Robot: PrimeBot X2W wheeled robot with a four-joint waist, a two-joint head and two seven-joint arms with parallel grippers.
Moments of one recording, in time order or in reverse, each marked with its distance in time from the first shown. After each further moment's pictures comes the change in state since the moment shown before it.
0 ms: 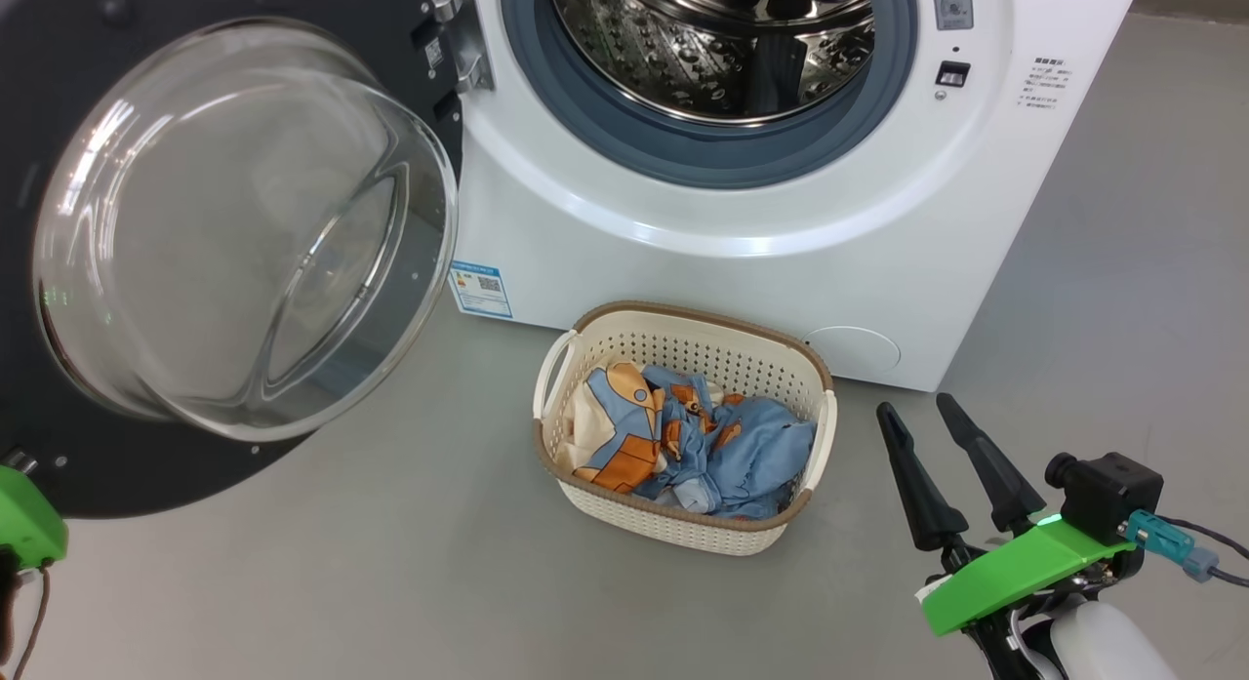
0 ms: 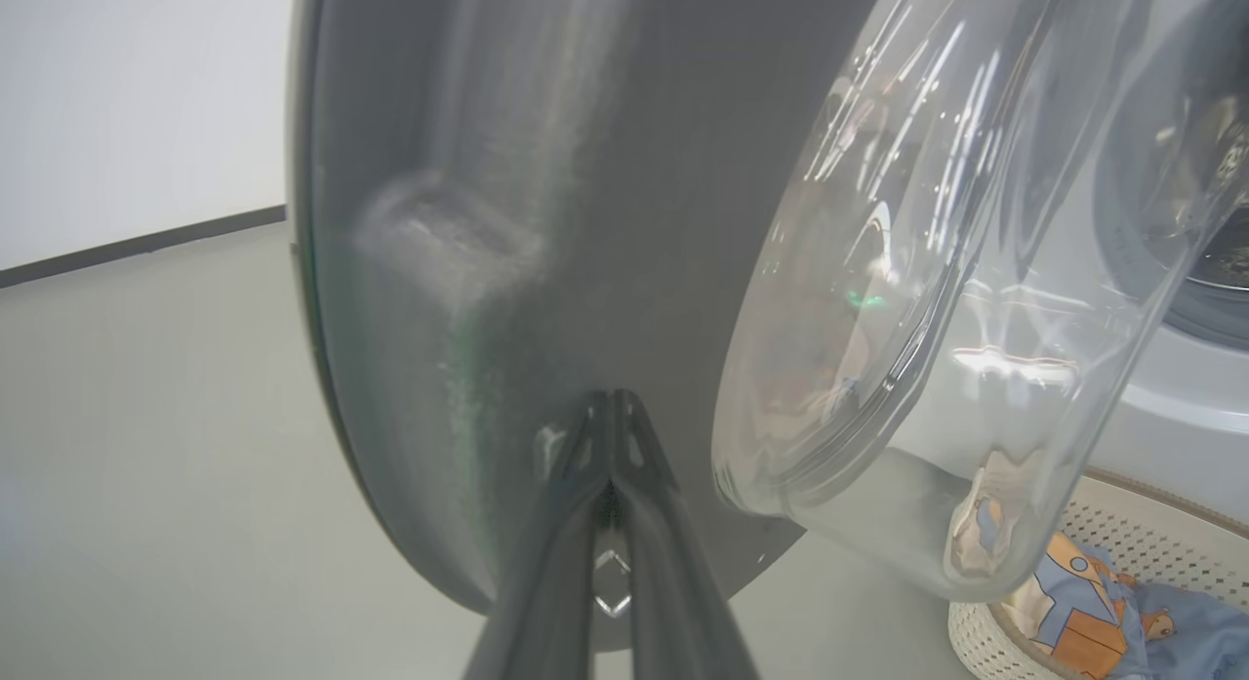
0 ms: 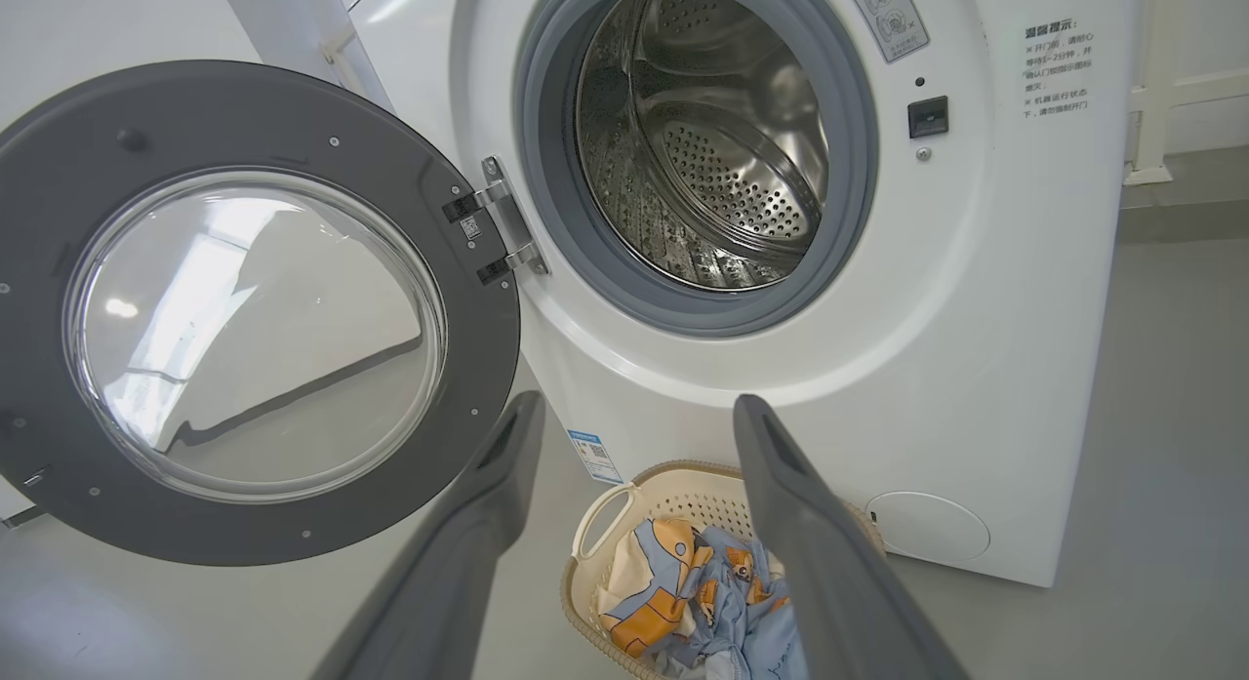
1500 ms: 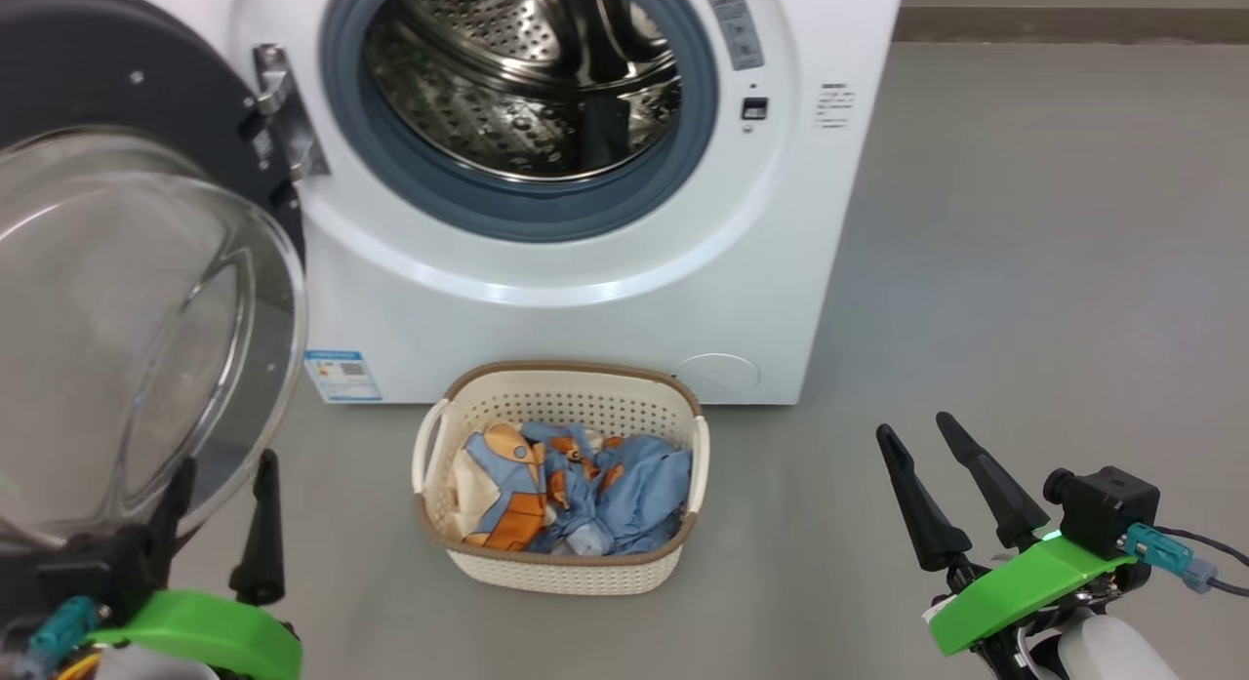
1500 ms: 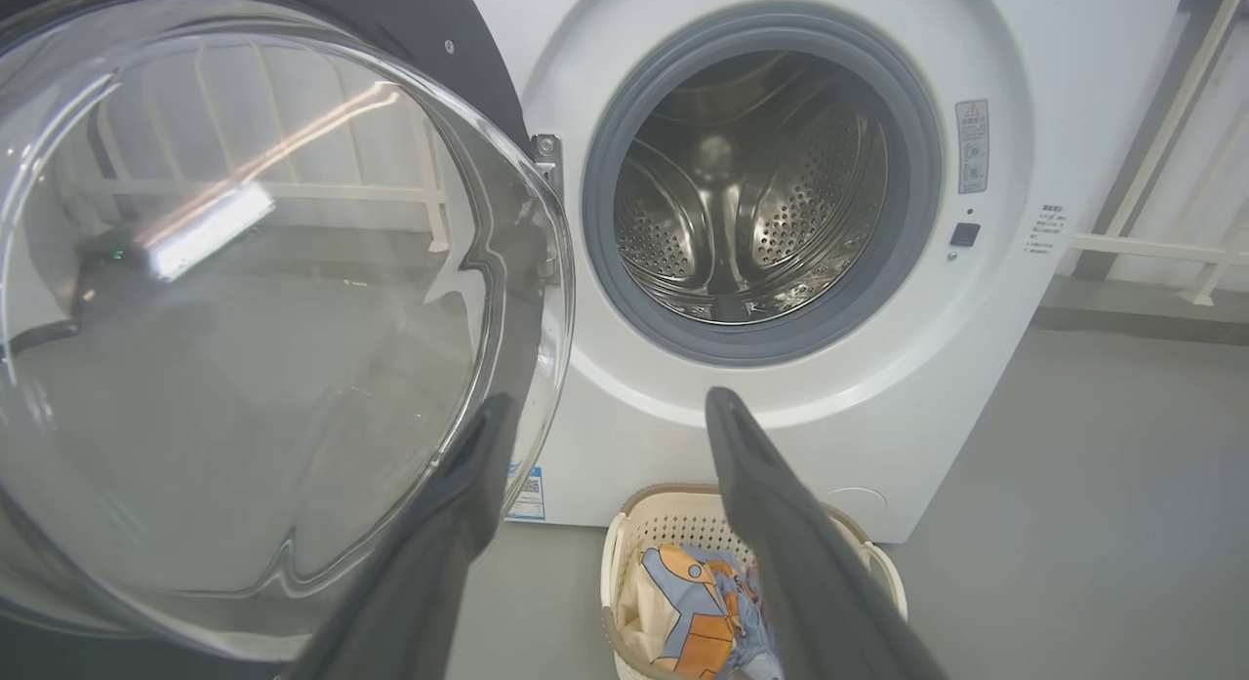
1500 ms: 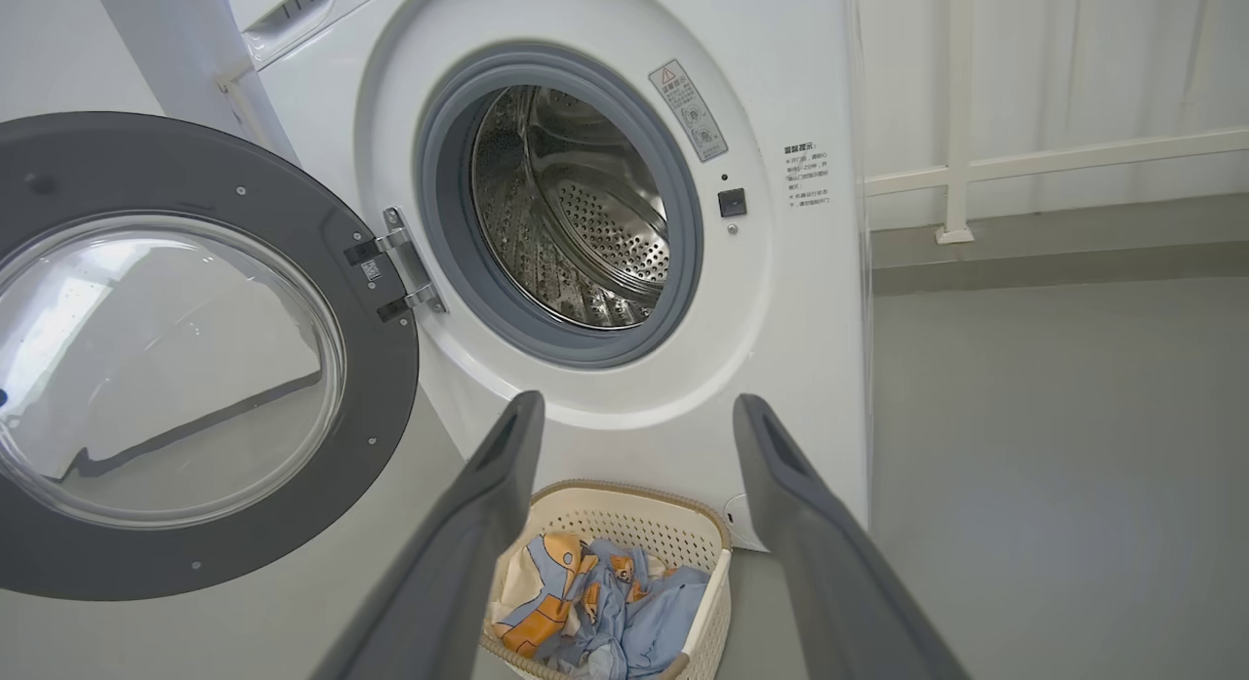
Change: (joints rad) left arm 0.462 -0.139 -0.101 -0.732 -0.007 0.165 -0.039; right arm 0.024 -0.041 0.036 -0.003 0.000 0.000 0.000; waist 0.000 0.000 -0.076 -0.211
